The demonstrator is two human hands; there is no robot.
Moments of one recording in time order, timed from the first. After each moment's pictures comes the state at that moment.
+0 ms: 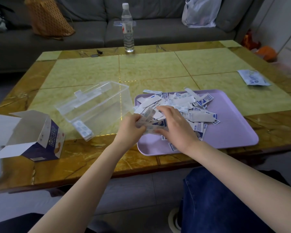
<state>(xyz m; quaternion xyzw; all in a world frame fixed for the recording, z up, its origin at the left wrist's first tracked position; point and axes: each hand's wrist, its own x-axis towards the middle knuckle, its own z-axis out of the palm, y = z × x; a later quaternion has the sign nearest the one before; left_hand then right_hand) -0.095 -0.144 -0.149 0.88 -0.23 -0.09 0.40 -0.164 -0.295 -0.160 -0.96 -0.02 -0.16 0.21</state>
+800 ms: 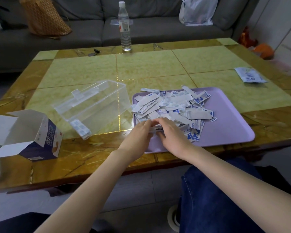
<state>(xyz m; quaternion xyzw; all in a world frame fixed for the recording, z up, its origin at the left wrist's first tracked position) -0.114 -0.152 -0.173 0.88 -0.40 -0.07 0.25 -0.175 -0.284 -0.177 -0.95 0.04 -0.07 0.31</state>
